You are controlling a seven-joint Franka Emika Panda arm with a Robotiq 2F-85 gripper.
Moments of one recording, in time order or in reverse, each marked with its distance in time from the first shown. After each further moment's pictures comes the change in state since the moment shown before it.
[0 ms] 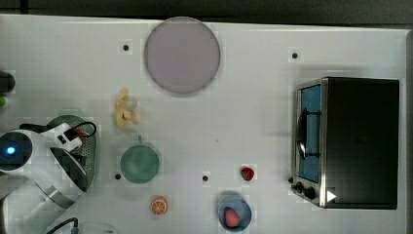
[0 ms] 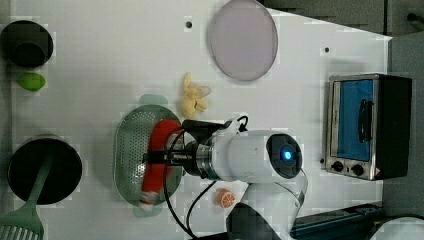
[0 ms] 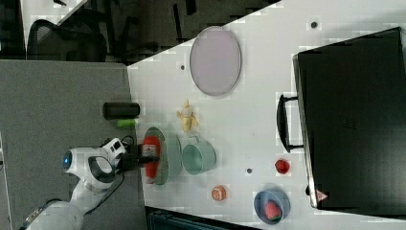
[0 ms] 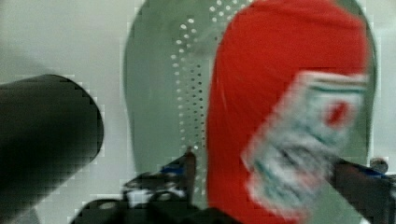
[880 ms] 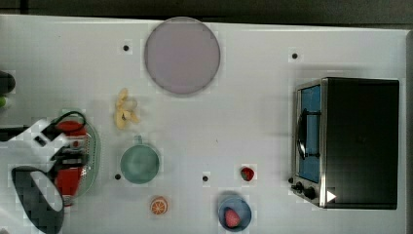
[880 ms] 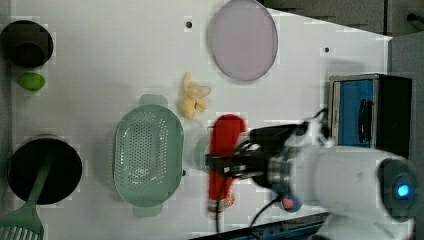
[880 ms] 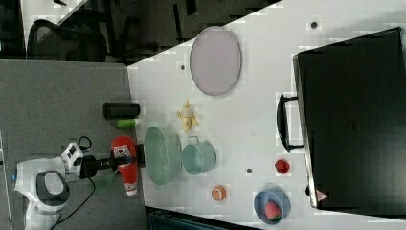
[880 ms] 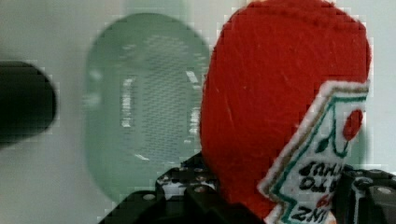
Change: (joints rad) arm -0.042 -0.420 -0.016 0.012 0.151 -0.347 -0.296
